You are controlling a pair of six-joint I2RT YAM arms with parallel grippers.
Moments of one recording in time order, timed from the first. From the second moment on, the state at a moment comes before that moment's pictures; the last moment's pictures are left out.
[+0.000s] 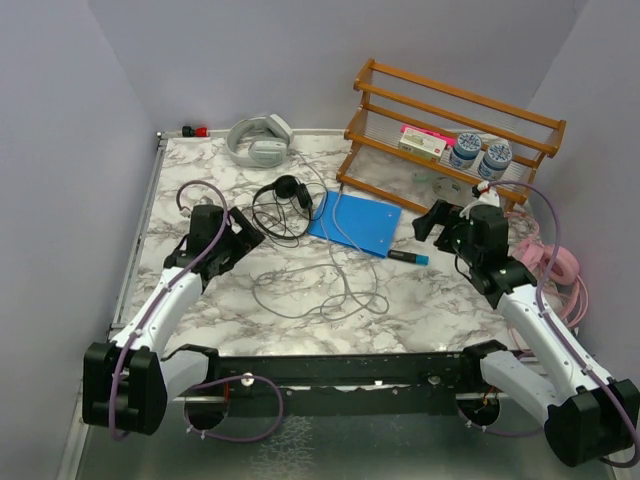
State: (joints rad) left arm -0.17 1.09 0.65 -0.33 0.06 -0.80; right arm 0.25 0.90 0.68 -0.22 0.05 0.49
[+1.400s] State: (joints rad) left arm -0.23 1.85 1.26 -0.26 -0.28 -0.54; right arm 0.31 0.94 0.65 -0.17 0.07 0.47
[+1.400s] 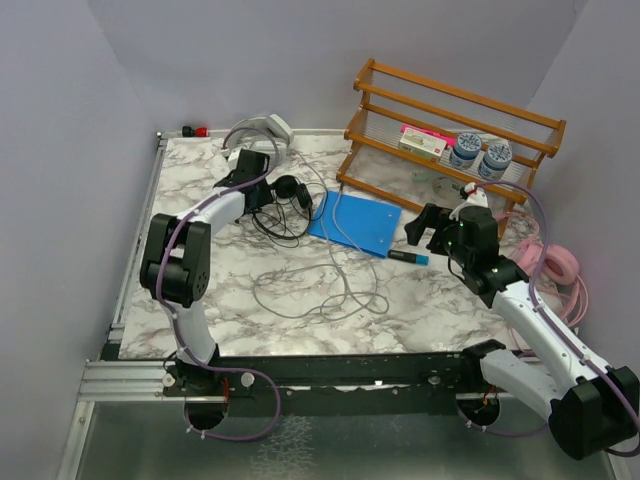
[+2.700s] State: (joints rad) left arm -0.83 1.36 1.52 -0.70 -0.69 -0.05; right arm 0.31 0.94 0.83 0.00 -0.51 0.39
